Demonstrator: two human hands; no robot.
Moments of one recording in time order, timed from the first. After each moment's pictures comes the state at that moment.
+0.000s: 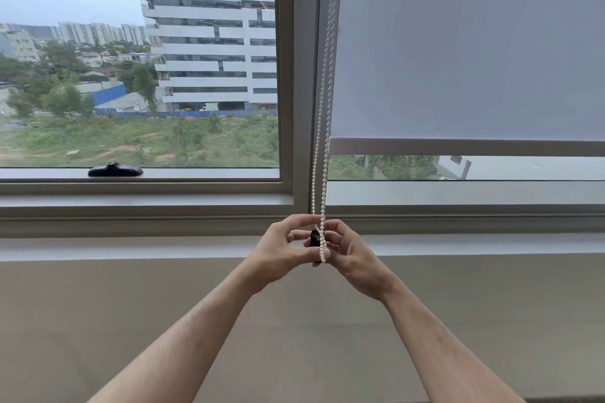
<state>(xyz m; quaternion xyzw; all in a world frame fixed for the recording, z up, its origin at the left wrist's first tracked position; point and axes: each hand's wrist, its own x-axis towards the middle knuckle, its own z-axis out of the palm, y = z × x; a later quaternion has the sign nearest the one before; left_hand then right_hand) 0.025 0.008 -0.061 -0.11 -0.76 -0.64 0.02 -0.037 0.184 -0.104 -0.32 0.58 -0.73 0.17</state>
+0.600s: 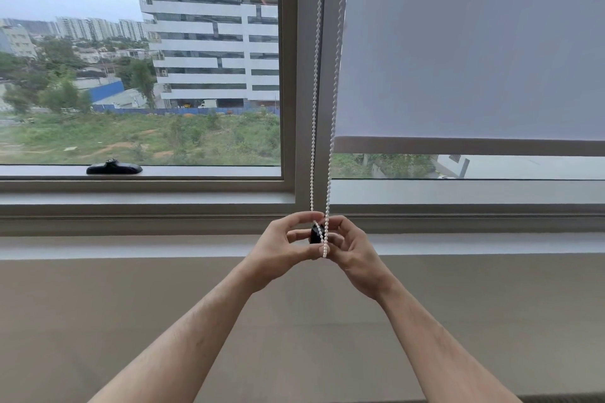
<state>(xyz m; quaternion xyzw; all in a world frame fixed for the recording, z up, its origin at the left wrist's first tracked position) 0.018 0.003 -0.064 -0.11 -0.73 -0.67 0.02 -0.035 0.176 -0.100 -0.30 0.59 -0.74 0.12</state>
